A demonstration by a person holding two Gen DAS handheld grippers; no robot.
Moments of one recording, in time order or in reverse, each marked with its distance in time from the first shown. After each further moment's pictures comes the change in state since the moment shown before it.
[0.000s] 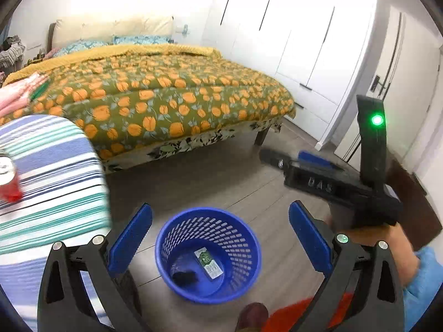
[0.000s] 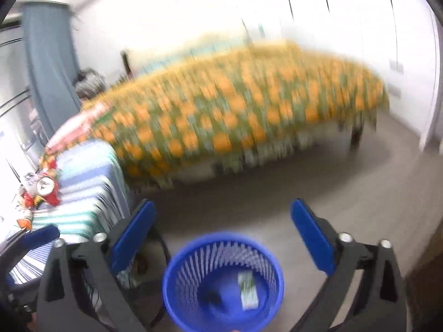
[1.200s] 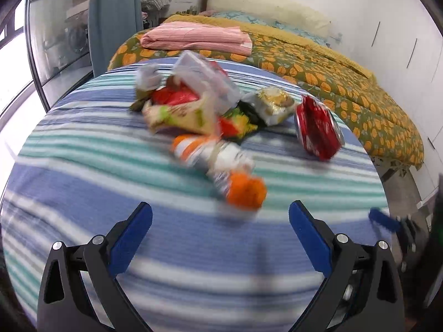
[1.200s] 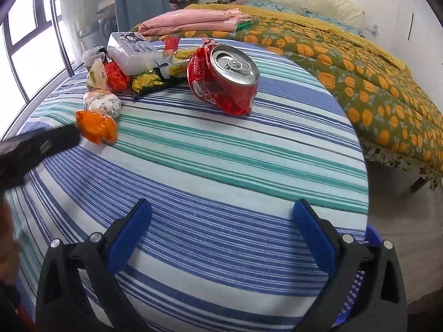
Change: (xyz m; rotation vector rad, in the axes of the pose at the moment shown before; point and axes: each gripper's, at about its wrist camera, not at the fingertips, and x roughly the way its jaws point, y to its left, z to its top) left arm -0.149 0.275 -0.070 -0.440 0.070 0.586; right arm 0.082 0.335 -0.091 -0.428 0.384 0.188
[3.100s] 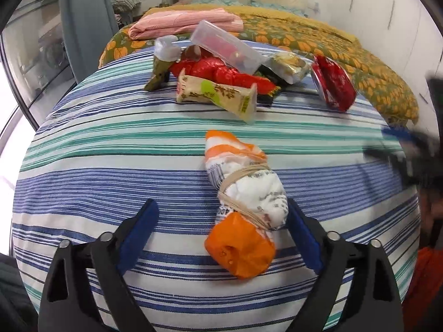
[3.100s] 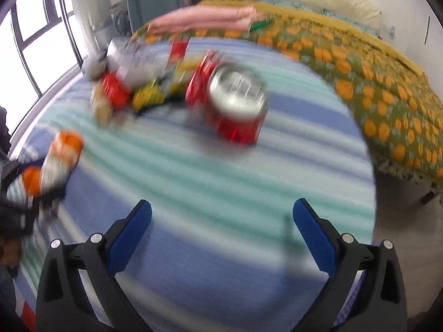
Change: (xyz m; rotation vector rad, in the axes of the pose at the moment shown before) left arm 0.000 0.057 -0.032 0.201 0.081 -0.015; right arm 0.012 -0.016 0.043 -0.044 0.010 0.081
